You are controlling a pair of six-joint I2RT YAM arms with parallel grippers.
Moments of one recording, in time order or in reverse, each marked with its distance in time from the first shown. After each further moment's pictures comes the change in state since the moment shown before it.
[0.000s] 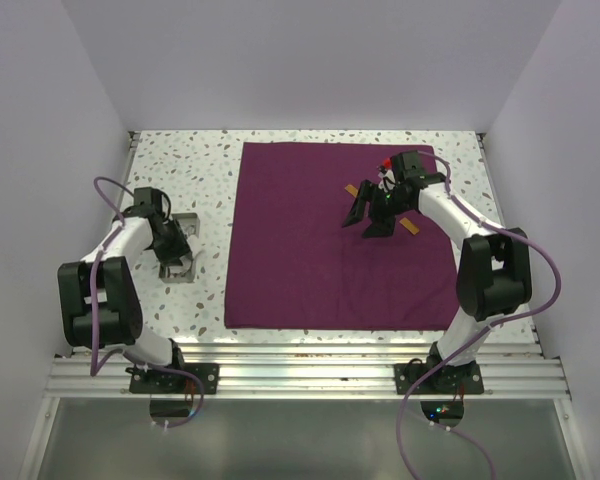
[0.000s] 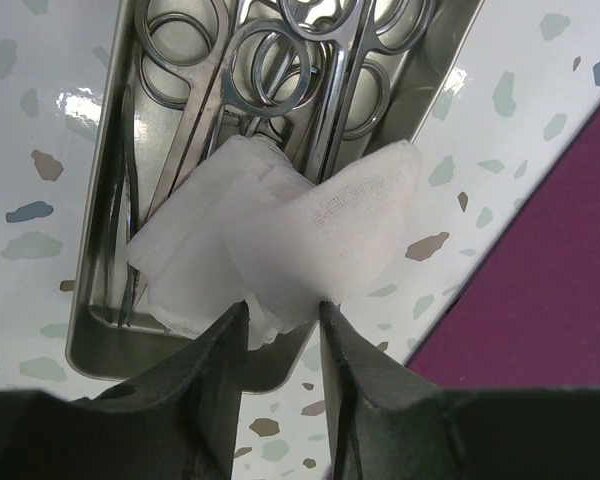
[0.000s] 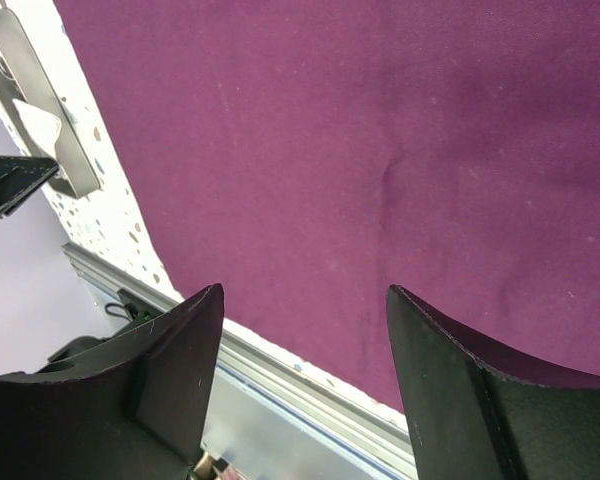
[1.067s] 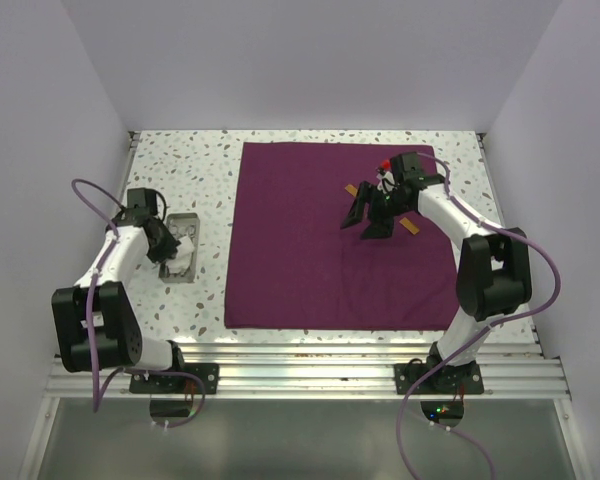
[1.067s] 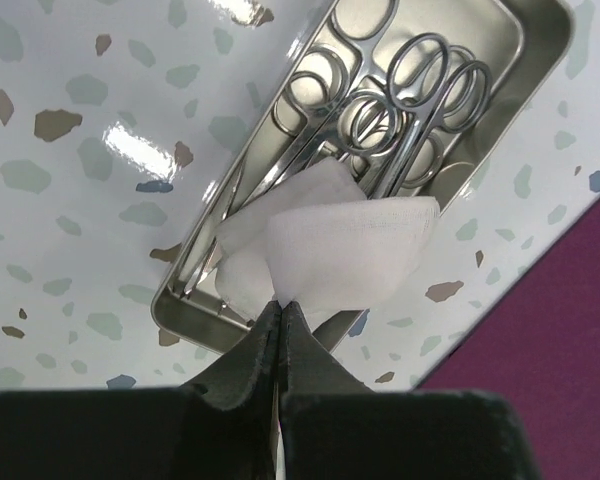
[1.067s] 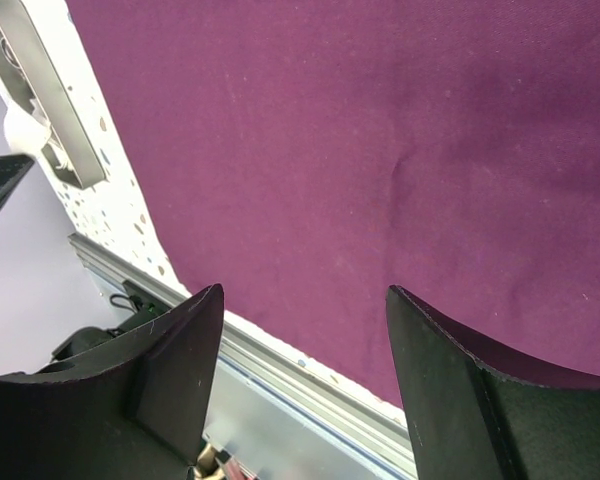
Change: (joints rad) left arm 0.002 -0.129 -0.023 0.002 -0.197 -0.155; right arm 0.004 0.000 -0.013 0.011 -0.026 0.000
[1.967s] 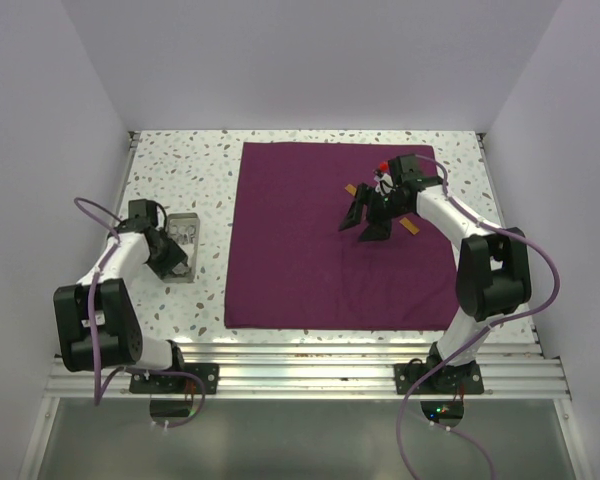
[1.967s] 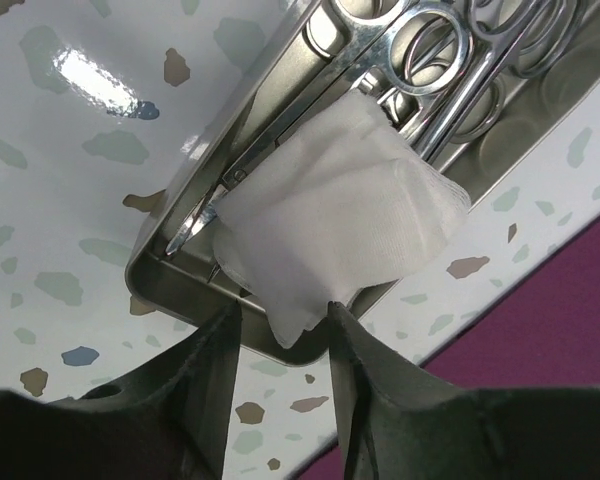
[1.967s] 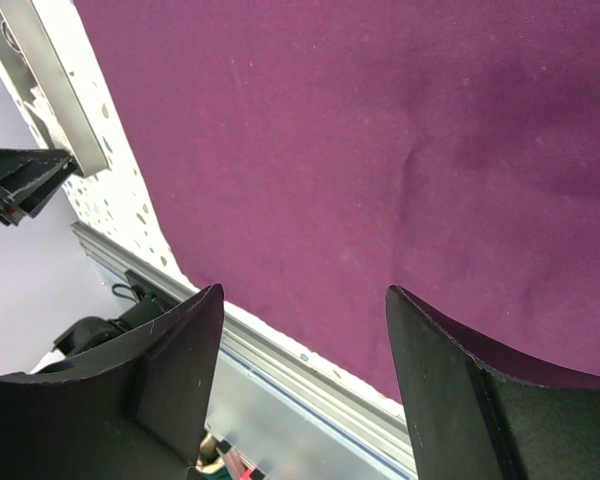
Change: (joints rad) left arm 0.027 0.011 -0.099 0.002 0.080 -0.099; right arm 0.008 0.000 -0.016 0.008 -0.023 0.000
